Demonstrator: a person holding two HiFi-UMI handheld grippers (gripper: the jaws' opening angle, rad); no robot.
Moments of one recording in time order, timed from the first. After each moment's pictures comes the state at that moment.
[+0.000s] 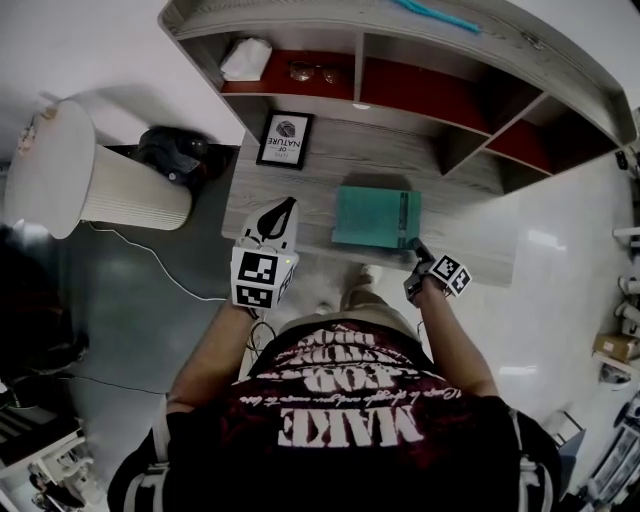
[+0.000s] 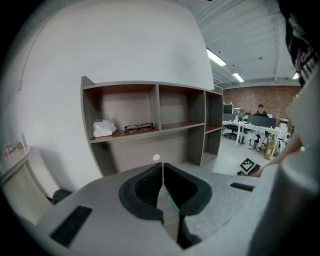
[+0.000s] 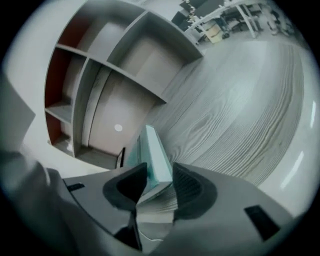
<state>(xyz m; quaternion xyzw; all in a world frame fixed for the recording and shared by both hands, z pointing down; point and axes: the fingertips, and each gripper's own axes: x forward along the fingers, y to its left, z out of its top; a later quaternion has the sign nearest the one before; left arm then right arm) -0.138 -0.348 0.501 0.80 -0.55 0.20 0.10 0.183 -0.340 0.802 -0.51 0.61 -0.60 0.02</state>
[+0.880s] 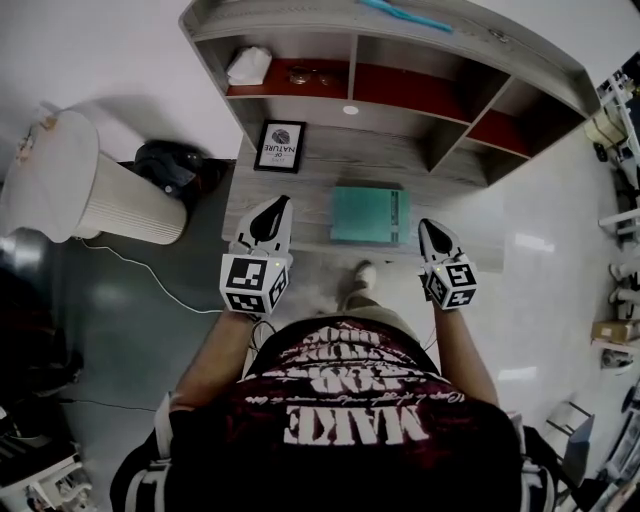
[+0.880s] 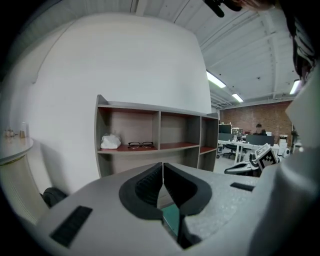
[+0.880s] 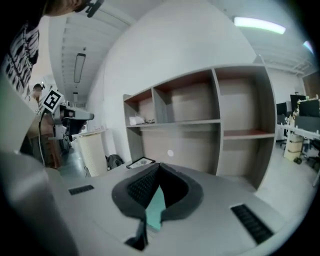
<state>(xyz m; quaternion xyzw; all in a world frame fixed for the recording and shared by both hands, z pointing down) -0.149 -0.304 0.446 0.82 -0.56 0.09 0.08 0.129 -0.321 0.563 -0.48 0.86 -0.12 -0.13</state>
